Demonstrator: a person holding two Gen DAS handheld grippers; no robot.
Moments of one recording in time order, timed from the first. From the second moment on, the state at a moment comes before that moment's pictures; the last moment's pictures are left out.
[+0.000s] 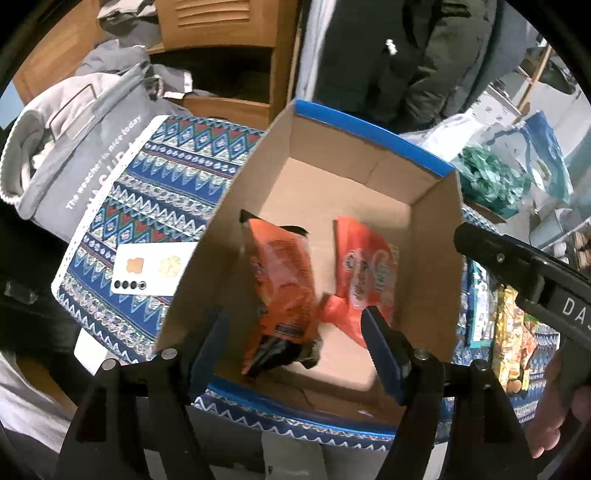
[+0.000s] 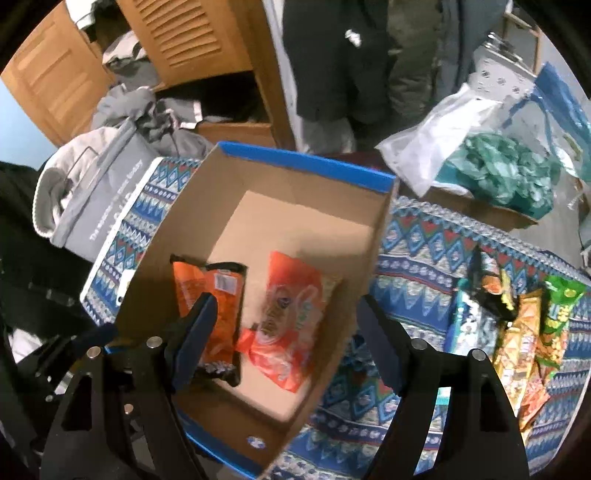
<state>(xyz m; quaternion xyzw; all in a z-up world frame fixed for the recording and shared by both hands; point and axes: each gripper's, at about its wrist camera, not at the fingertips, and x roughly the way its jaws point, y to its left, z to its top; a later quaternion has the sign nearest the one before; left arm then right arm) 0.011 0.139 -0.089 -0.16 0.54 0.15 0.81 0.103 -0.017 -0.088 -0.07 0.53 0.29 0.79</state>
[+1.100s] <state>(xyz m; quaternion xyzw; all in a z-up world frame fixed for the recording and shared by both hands) 0.040 -0.010 -0.073 -0.11 0.54 0.03 0.84 0.124 -0.230 -0.125 -0.02 0.57 0.17 0.81</state>
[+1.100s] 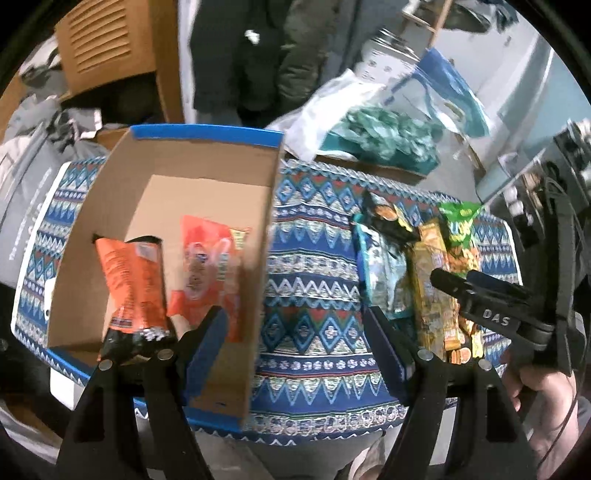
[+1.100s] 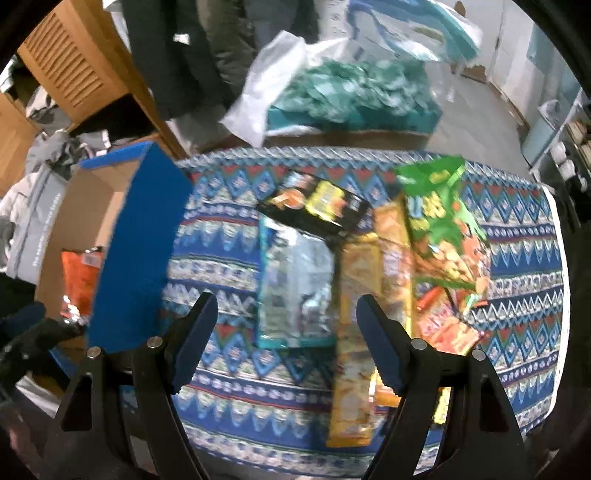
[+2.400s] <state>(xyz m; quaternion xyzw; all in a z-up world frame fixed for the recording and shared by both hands) 0.100 -0.072 -0.184 -0.09 0.65 0.04 0.76 0.155 -0.269 -0.249 -0.02 0.64 0.13 0.76</state>
